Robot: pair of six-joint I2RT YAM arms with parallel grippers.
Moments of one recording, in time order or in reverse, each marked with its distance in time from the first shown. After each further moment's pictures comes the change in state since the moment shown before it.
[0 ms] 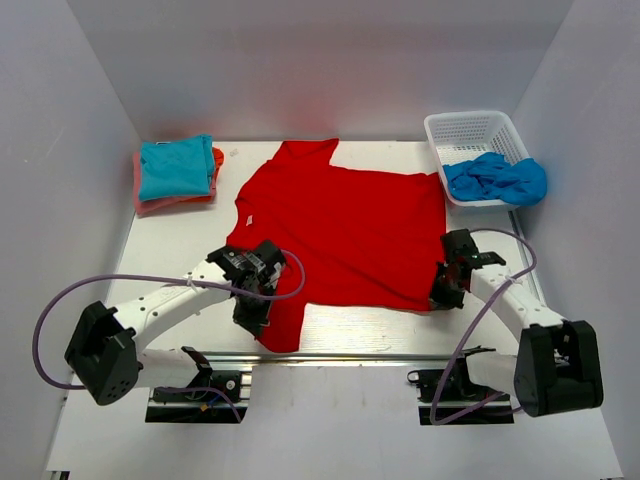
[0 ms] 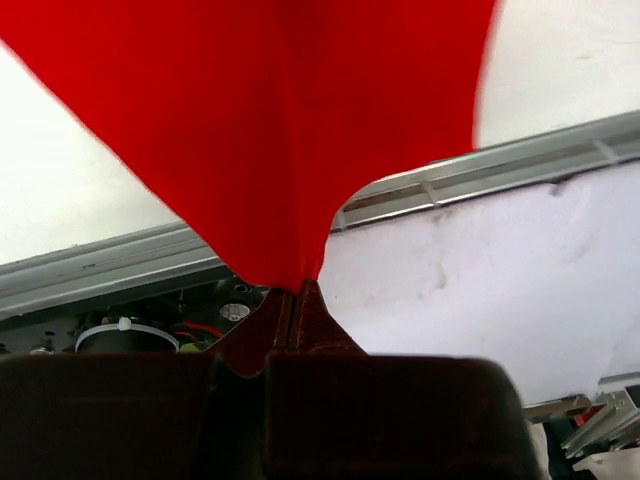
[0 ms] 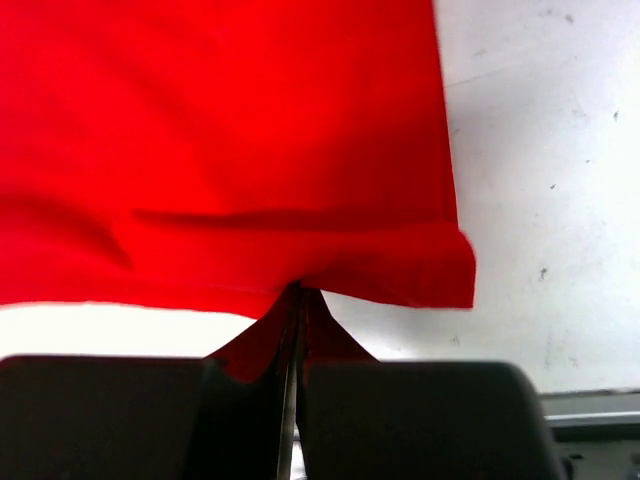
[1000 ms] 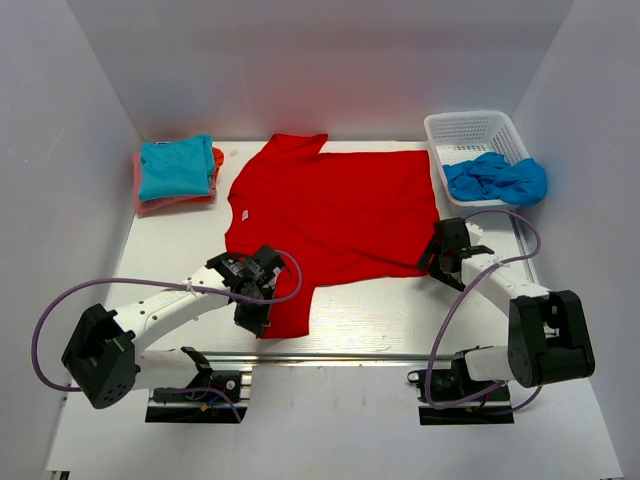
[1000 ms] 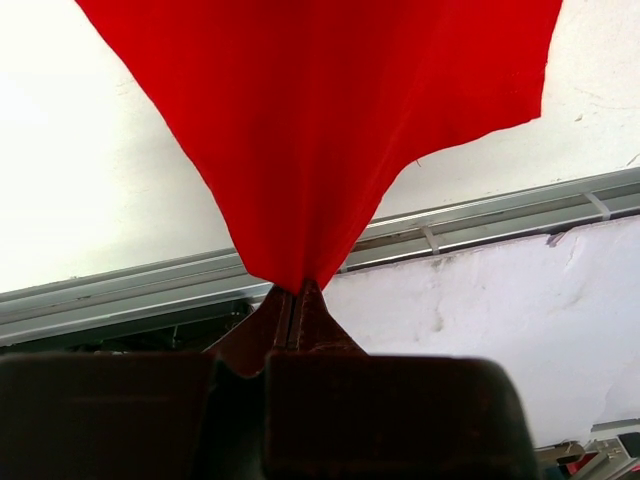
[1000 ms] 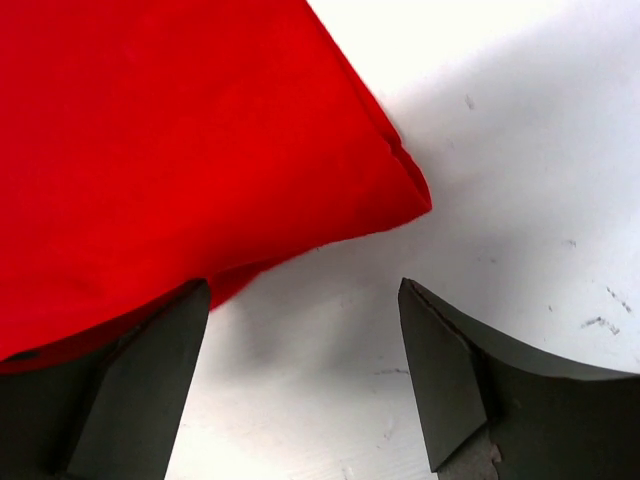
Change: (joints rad) left arm -0.006 -0.023 -0.051 0.091 -0.052 -0.051; right arm 0.025 0.132 0.031 0.327 0.276 0.121
